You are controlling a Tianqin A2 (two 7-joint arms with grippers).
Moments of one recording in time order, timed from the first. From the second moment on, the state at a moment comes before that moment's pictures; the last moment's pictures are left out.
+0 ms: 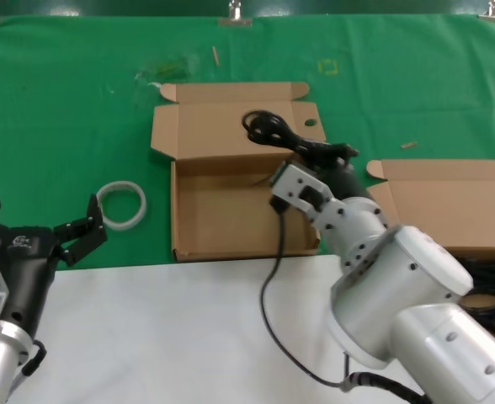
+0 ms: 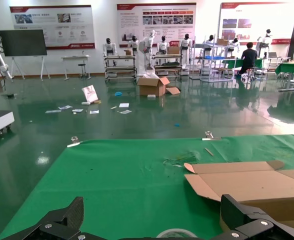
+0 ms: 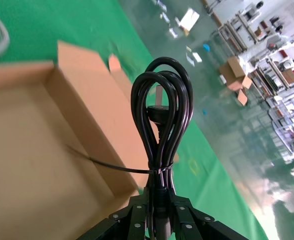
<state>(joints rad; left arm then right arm) 0.00 -0.30 1.60 -1.60 -1.80 0.00 0.00 0.57 0.16 -2.21 1.35 2.75 0.70 -1.68</state>
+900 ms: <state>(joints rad) 0.00 -0.30 1.60 -1.60 -1.80 0.00 0.00 0.56 0.17 -2.31 1.32 2.75 0.70 -1.53</state>
